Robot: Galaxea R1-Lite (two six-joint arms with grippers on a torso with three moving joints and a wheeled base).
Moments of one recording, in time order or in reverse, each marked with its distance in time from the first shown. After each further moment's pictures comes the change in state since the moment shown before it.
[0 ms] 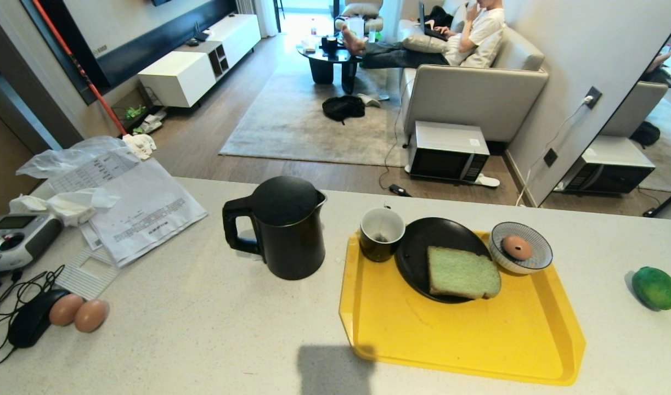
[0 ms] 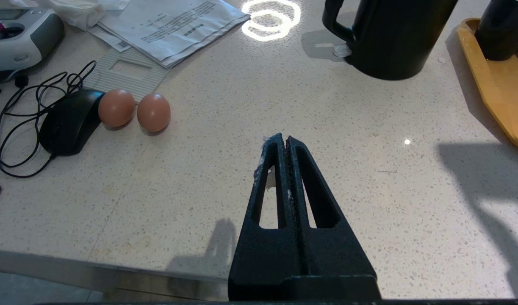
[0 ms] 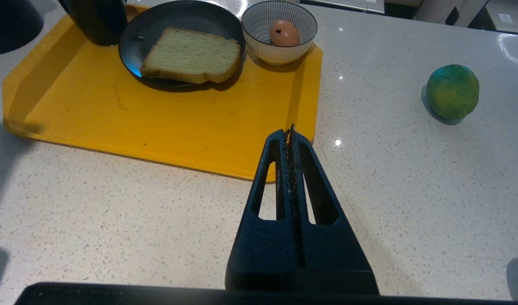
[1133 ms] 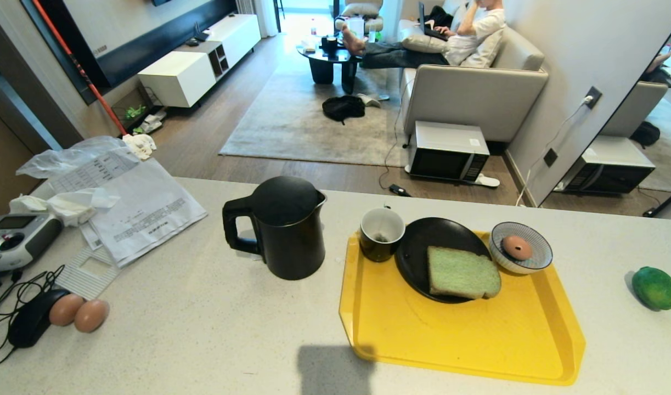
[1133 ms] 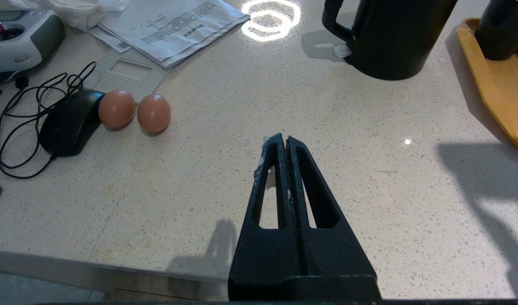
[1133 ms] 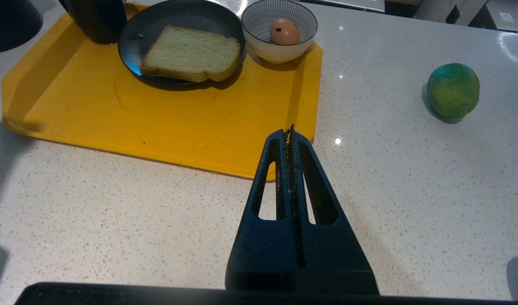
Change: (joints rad) left arm 0.000 0.000 0.000 -0.001 0.000 0.003; right arm 0.000 0.000 -0.001 0.005 0.000 0.000
